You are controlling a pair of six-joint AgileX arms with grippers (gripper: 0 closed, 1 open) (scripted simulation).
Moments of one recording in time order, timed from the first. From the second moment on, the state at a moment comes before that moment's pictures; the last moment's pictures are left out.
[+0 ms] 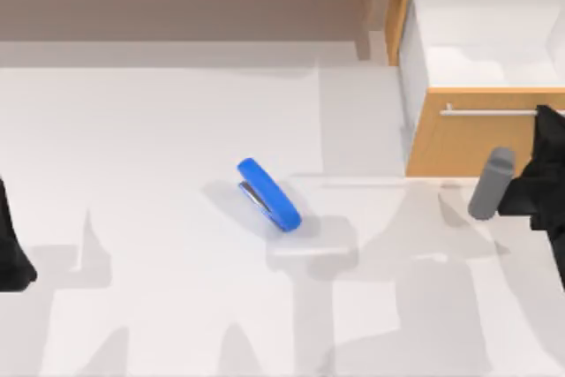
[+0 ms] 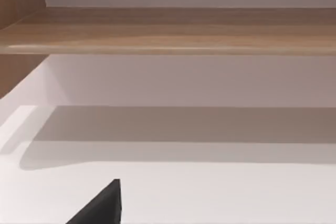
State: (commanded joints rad) left arm 0.00 0.00 0.00 0.00 0.00 0.00; right arm 0.31 2.01 0.30 1.69 0.34 -1.55
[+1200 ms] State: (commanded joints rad) left arm 0.00 0.00 0.00 0.00 0.00 0.00; right arm 0.32 2.00 0.27 1.71 0.35 -1.55
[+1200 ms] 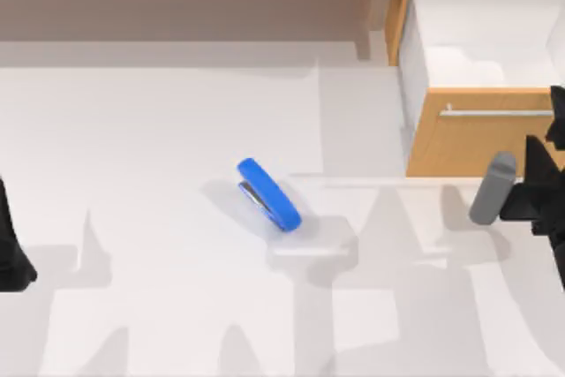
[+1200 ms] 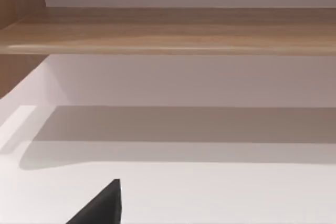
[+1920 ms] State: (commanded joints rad) left arm 0.00 0.00 0.00 0.00 0.00 0.00; right arm 0.35 1.99 0.21 1.76 0.38 -1.55
